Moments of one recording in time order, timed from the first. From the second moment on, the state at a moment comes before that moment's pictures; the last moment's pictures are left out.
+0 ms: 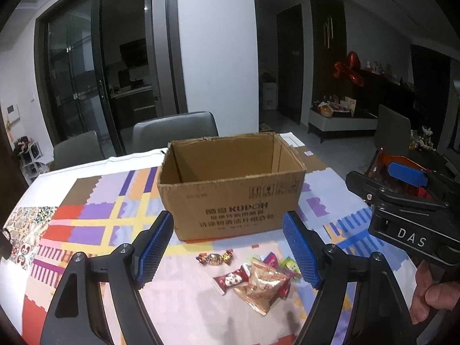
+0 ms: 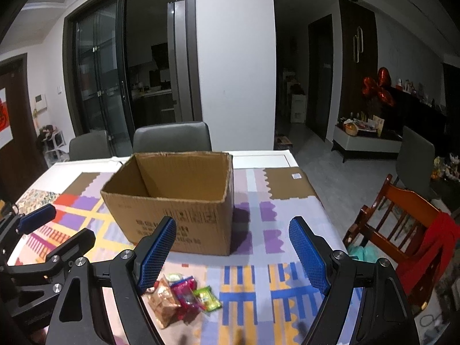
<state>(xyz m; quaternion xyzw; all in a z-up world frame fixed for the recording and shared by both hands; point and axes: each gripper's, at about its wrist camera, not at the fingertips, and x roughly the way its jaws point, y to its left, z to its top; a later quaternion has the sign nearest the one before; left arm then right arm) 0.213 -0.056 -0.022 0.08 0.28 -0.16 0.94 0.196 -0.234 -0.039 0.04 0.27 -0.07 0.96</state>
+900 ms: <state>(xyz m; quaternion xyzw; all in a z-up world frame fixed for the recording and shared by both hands) 0.188 -0.063 -0.100 0.10 0.32 -0.21 0.92 0.173 -0.228 -0.113 0.00 0.33 -0.06 0.94</state>
